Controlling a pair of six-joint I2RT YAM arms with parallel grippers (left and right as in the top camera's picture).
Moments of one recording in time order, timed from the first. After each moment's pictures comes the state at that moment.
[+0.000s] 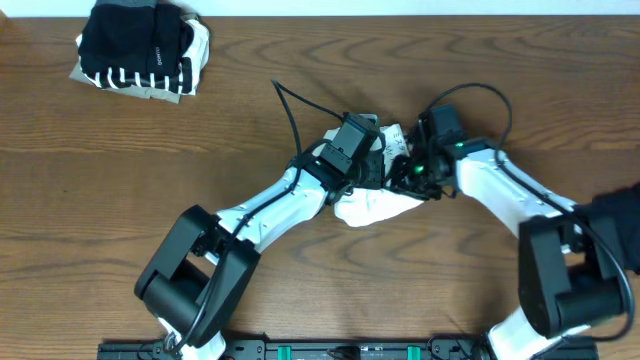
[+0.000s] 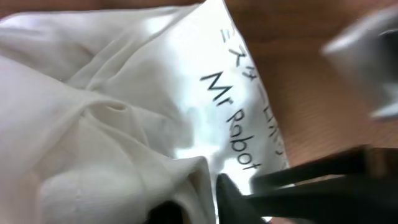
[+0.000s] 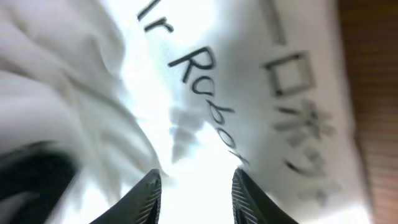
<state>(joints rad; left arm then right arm) -0.68 1.86 1.14 -0.19 0.14 -0.56 0.26 1.77 1.05 -0.58 -0.39 0.49</state>
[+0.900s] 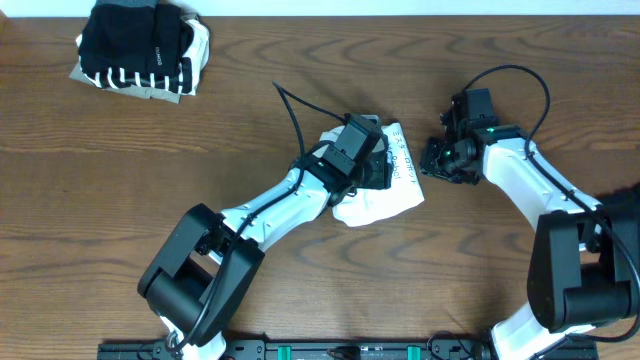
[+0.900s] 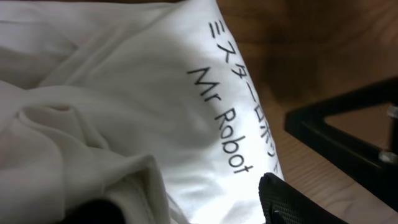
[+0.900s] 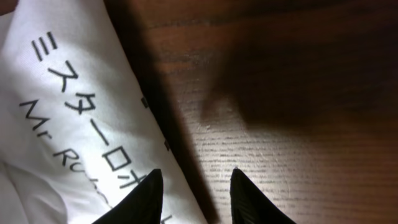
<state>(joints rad) -0.70 1.86 1.14 -0.17 0.14 -0.60 0.14 1.79 1.10 -0.59 -0.20 0.40</state>
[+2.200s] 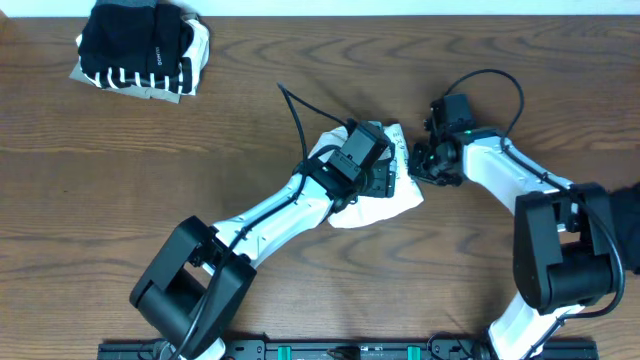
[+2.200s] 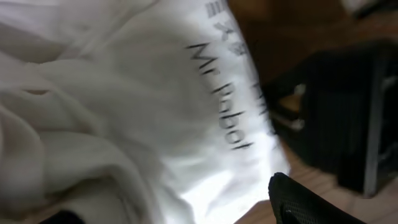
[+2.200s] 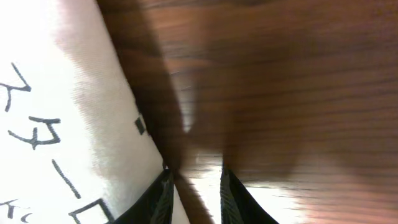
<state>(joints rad) -0.74 1.81 1.15 -0.28 0.07 -0.59 0.21 1.88 1.10 -0.52 -0.17 0.41</state>
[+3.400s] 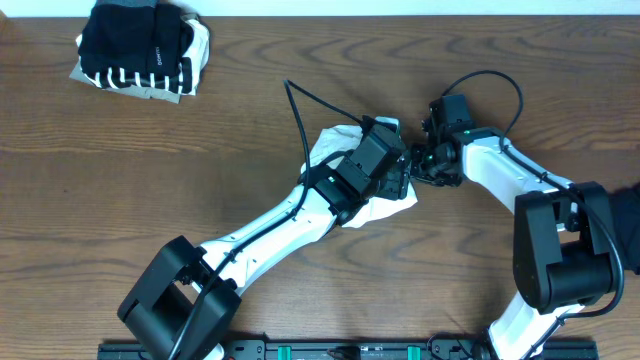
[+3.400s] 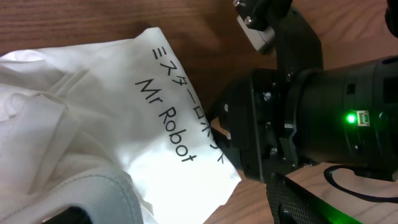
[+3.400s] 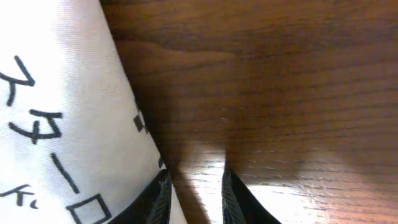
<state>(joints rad) -0.81 1.73 1.17 -0.26 -0.02 -0.56 0.20 1.88 1.10 -0.52 -0.21 0.43</state>
